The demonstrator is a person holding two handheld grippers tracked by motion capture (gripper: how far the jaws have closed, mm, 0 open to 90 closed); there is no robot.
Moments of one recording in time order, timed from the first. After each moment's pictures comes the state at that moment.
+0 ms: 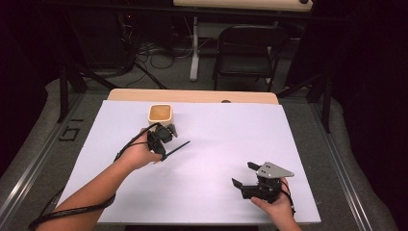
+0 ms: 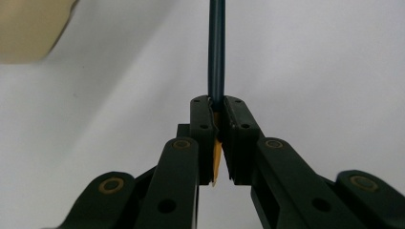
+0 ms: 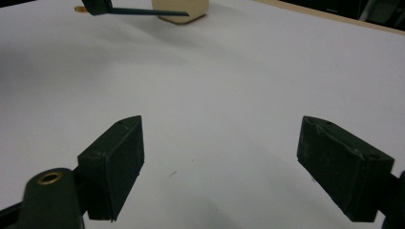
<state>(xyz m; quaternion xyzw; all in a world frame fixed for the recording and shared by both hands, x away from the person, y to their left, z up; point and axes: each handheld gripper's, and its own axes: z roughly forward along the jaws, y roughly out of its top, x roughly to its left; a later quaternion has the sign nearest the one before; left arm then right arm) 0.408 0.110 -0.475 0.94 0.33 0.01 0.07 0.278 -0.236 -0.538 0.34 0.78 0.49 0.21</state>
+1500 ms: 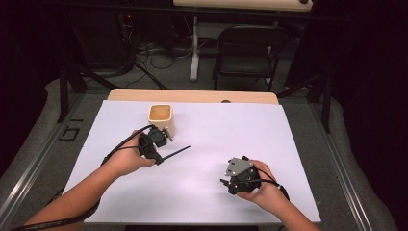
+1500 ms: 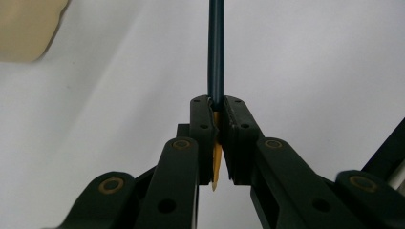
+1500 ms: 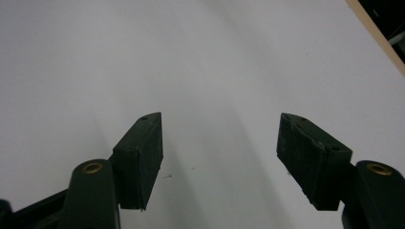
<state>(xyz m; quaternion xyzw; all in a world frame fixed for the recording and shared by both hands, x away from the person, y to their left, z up) 0.376 0.121 -0.448 0.95 0.29 0.01 0.10 0.299 -0.174 -0.510 0.17 0.91 0.29 0.24</state>
